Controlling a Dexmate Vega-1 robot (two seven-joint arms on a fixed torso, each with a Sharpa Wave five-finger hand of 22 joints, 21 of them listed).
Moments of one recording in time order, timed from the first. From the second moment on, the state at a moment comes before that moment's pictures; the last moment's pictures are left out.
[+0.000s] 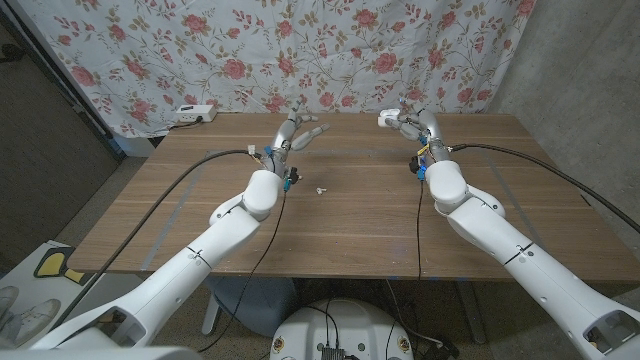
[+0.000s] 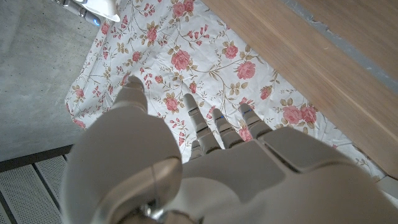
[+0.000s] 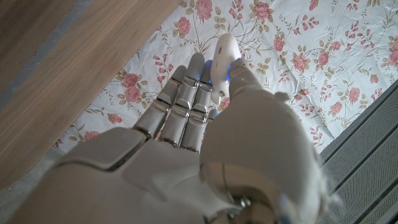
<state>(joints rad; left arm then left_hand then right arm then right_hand) 0.88 0.53 0.51 -1.78 -0.05 0.06 0.42 0.93 0.05 0.20 -0.10 0.18 -0.15 -0.17 0.21 0.18 0.40 -0.19 0.58 0.37 0.16 -0.10 0.22 0.30 0.07 0.12 0.25 0.20 -0.92 -0.59 -0.44 -1.86 0.13 -0.14 -0.48 1.30 0.12 0.21 -0.16 0.18 0.28 -0.09 0.20 0.19 0.86 -0.04 0.49 0.28 0.75 -0.08 0.59 0.48 0.59 -0.05 0.30 0.21</state>
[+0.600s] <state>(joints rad) 0.91 0.60 0.48 -1.87 0.00 0.18 0.46 0.92 0.05 0.20 -0.10 0.18 -0.15 -0.16 0.20 0.18 0.40 -0.19 0.57 0.35 0.15 -0.10 0.22 0.28 0.07 0.13 0.25 0.20 -0.93 -0.59 -0.43 -1.86 0.13 -0.13 -0.47 1.30 0.12 0.20 -0.16 0.19 0.28 -0.09 0.20 0.19 0.86 -0.04 0.49 0.28 0.75 -0.08 0.59 0.49 0.57 -0.06 0.30 0.21</state>
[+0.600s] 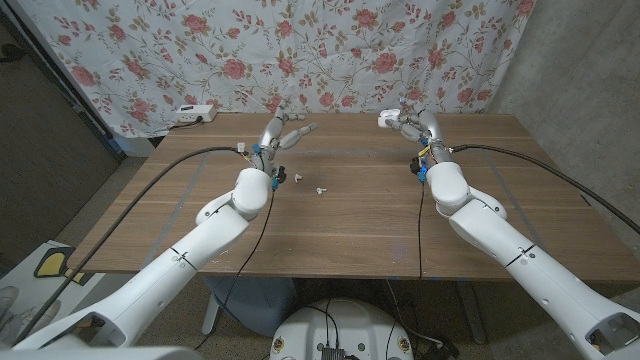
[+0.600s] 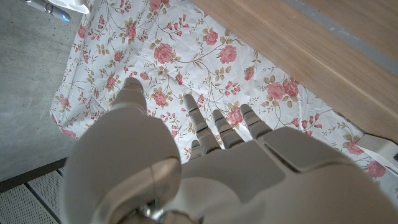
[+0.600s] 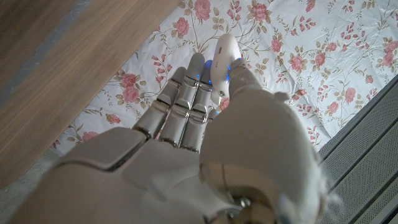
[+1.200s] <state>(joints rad) 0.93 0.67 0.48 -1.98 0.07 0.35 0.46 0.92 0.07 0.21 -0.11 0.18 -0.14 -0.15 0.20 0.18 0.46 -0.19 0.56 0.33 0.18 -0.11 0.23 0.27 0.07 0.13 0.25 0.20 -0.93 -0.59 -0.43 -1.86 0.12 -0.13 -0.47 1.31 0.13 0.20 -0.16 0.18 0.28 -0.09 0.20 0.19 0.86 -0.04 0.49 0.28 0.75 -0.08 0.59 0.51 0.57 -0.05 0.30 0.21</state>
